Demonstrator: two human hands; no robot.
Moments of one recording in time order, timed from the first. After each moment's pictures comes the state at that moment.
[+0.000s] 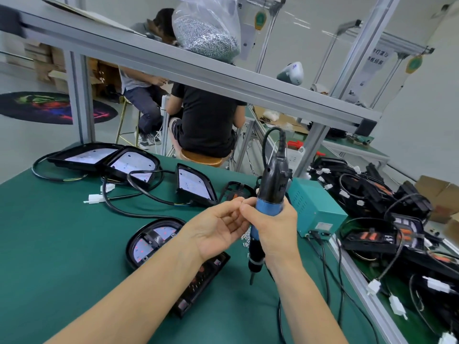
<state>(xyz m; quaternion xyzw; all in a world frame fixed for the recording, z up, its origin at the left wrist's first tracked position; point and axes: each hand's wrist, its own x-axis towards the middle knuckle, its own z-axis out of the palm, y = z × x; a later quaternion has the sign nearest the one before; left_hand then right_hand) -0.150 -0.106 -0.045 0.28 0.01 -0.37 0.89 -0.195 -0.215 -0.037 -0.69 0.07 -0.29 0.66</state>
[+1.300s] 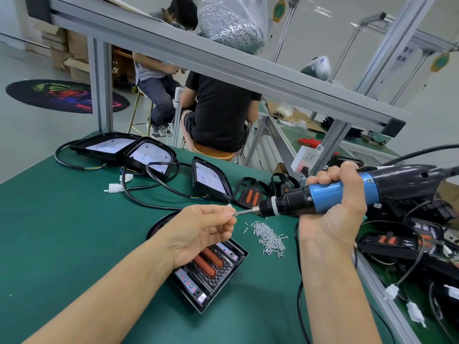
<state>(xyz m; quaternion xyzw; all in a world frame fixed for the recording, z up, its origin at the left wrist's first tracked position) -0.150 -0.041 -0.068 0.46 -0.10 -0.30 0.83 -0.199 -0.206 0.019 -0.33 -0.05 -0.41 0.85</state>
